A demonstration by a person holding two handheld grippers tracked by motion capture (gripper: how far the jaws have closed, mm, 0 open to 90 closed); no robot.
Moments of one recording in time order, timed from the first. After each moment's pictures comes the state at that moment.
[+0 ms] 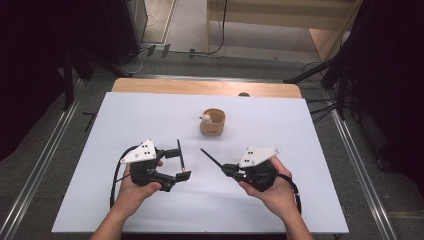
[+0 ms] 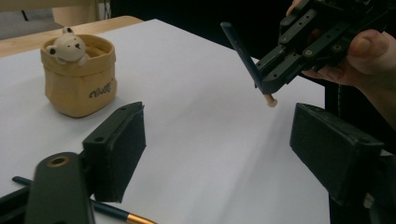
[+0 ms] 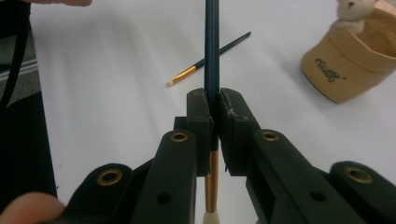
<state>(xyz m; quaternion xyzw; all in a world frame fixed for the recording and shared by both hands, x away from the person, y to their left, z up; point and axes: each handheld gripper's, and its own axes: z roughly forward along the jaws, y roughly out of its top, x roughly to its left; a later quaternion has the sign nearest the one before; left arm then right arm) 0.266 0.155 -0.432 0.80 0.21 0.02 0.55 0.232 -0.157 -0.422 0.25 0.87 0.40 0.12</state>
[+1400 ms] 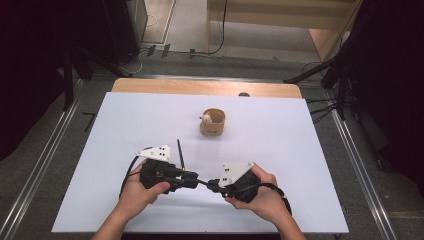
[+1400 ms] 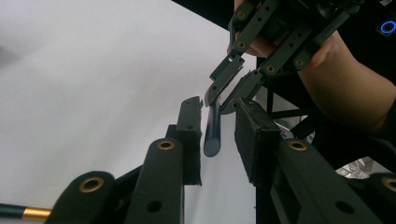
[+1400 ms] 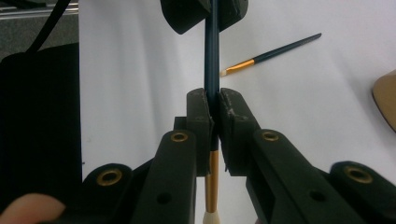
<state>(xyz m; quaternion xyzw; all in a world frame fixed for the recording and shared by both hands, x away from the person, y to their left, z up) 0.273 0.138 -0.441 0.84 0.17 -0.14 0.50 0.219 -0.119 -0.433 0.14 0.92 0.36 0.10</state>
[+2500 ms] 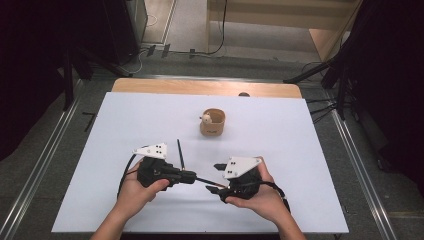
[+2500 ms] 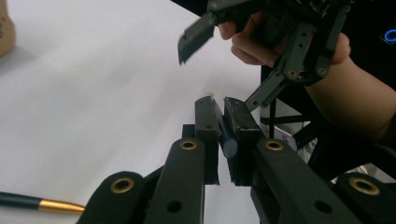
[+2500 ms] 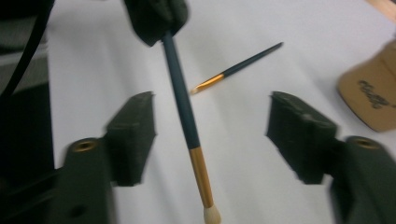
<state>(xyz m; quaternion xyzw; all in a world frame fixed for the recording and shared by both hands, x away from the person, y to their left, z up) 0.277 0.146 -0.439 0.83 0.19 -0.13 0.51 0.226 -0.127 -0.437 0.22 0.88 0.41 0.13</state>
